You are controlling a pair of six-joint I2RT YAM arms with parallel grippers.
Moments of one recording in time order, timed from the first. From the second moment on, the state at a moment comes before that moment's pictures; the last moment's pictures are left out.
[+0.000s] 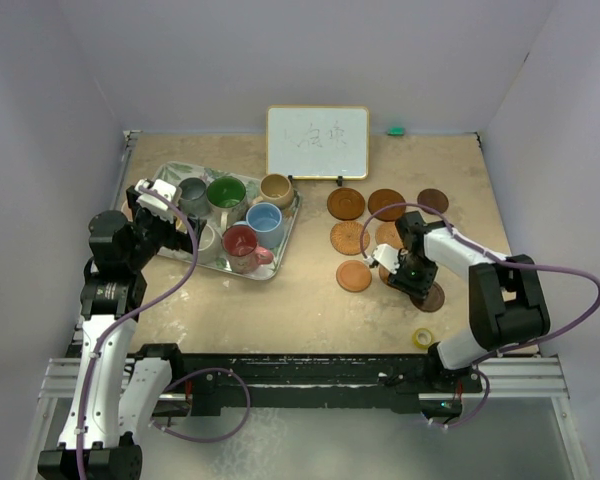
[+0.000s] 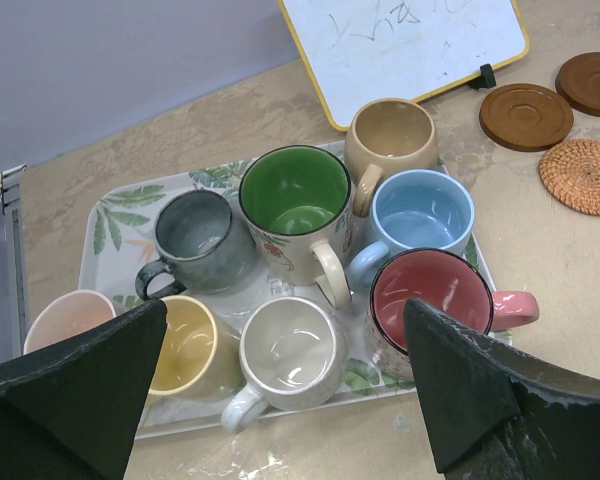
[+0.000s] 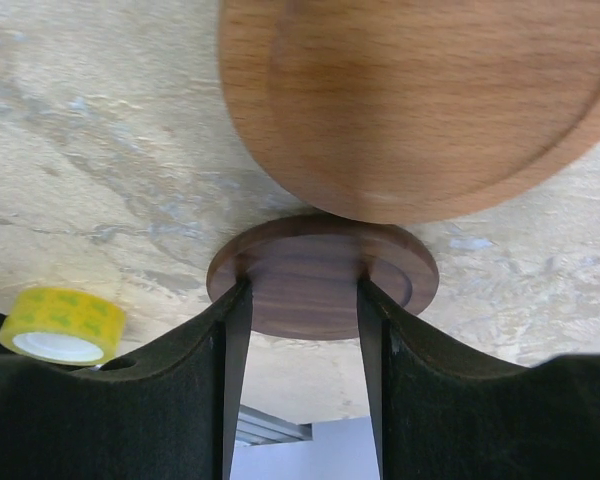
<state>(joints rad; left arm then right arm) 0.03 0.70 0.80 -0.31 0.39 0.21 0.21 1.53 0.83 -0.88 0.07 -0.88</state>
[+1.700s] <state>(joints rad) 0.03 0.70 0.80 -0.31 0.39 0.21 0.52 1.66 0.92 -1.12 -0.13 -0.80</state>
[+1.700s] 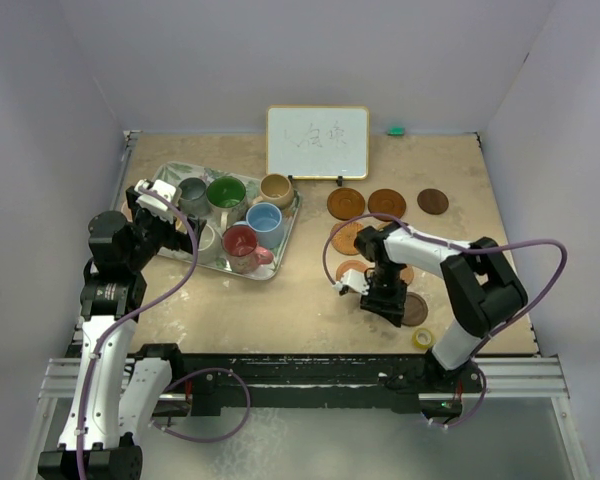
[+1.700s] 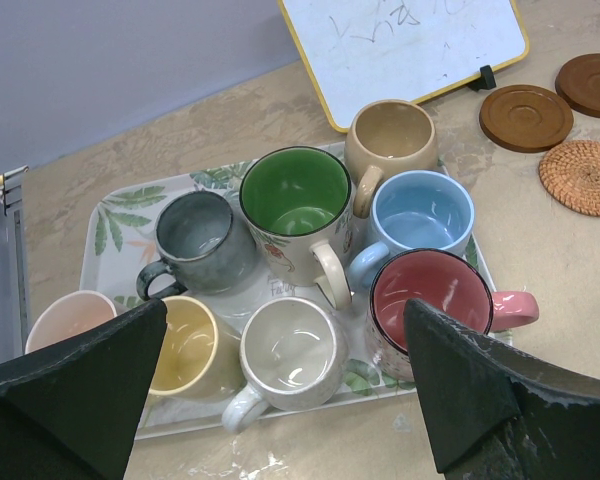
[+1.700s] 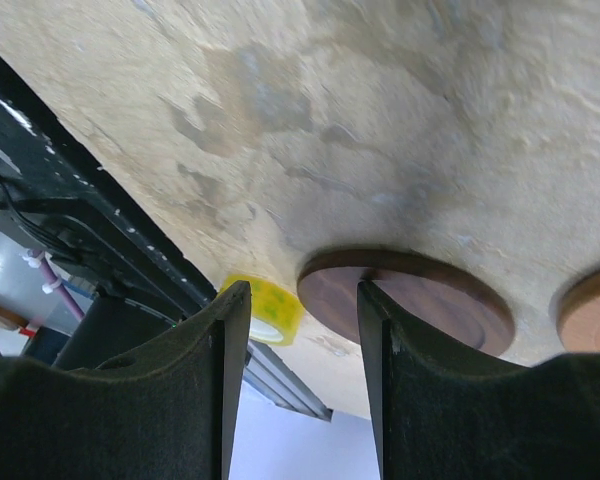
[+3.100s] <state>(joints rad) 0.04 0.69 0.80 -0.32 0.39 0.23 0.89 1.83 1.18 -1.05 -0.22 -0.67</state>
